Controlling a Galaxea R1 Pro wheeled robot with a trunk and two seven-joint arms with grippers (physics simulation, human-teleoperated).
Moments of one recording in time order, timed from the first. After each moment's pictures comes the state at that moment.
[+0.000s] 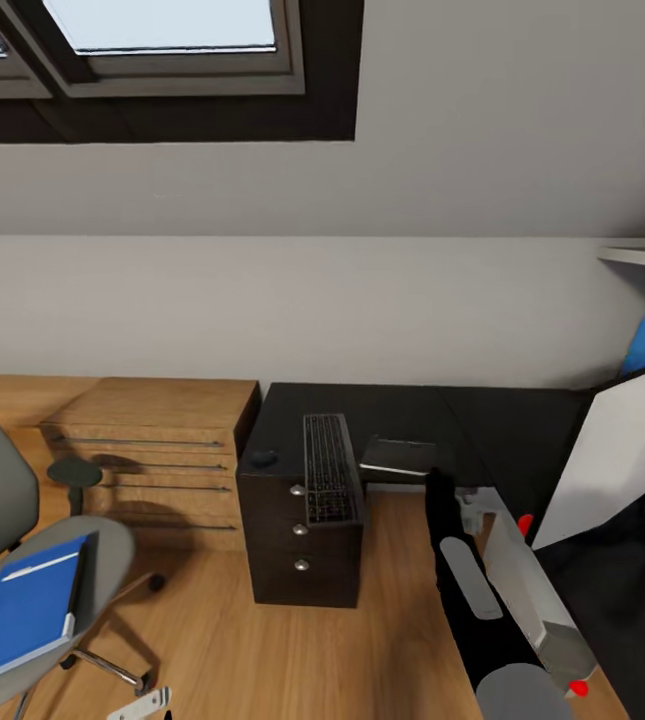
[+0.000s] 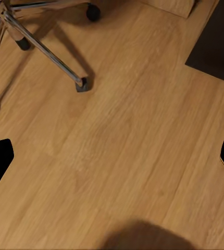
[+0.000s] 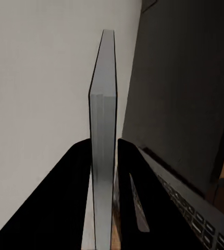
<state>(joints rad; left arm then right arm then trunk) 0.00 0.01 -0.01 -0.91 0.32 0.06 0.34 -0.51 0.14 -0.07 -0.96 -1.30 -0.24 0.01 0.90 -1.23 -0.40</state>
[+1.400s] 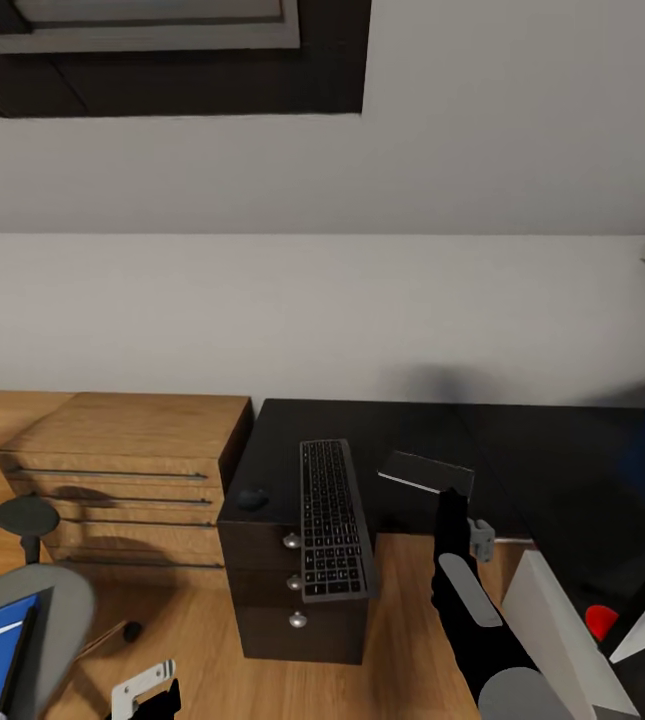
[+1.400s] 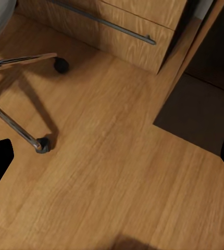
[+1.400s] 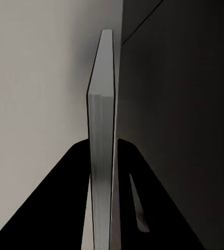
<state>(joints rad) 0.00 0.02 -0.02 -1.01 0.34 0.08 0.34 -0.51 0.11 -0.03 -0.83 -1.46 -0.45 0.10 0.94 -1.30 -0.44</state>
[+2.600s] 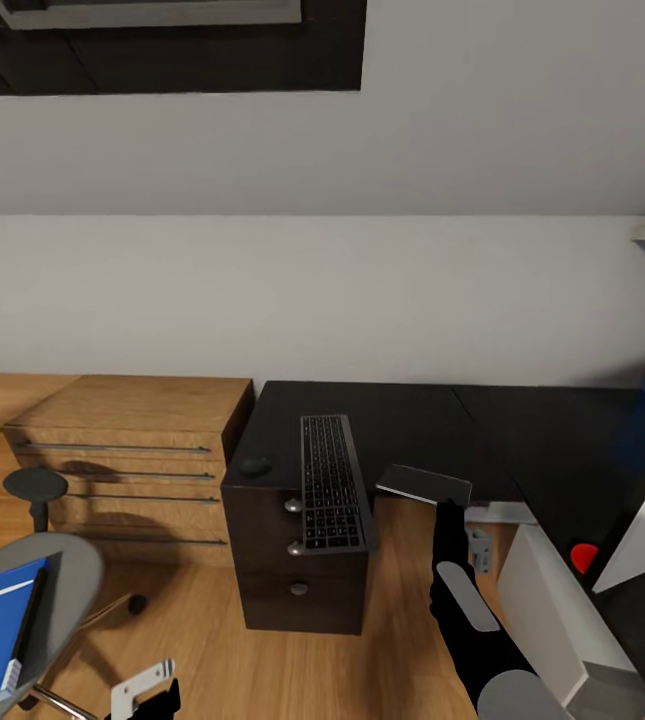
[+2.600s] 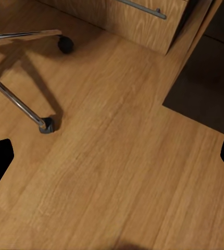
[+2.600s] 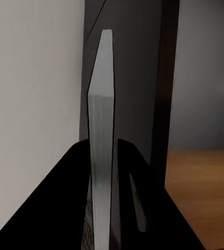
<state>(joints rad) 0.00 0.02 -0.02 -1.01 0.35 0.08 0.34 -0.52 0.11 -0.03 -0.77 -1.46 -0.45 0.10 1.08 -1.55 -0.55</state>
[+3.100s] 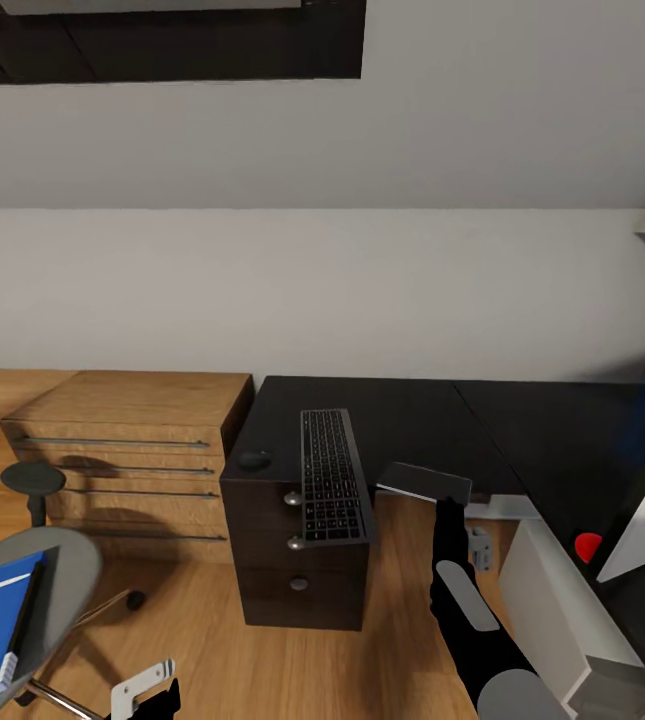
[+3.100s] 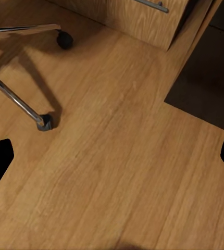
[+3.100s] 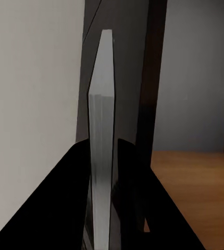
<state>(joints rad) 0.00 0.02 -0.02 -1.01 0.35 0.08 0.34 -0.52 0.11 -0.03 -0.77 -1.44 -0.45 0.10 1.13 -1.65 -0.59</state>
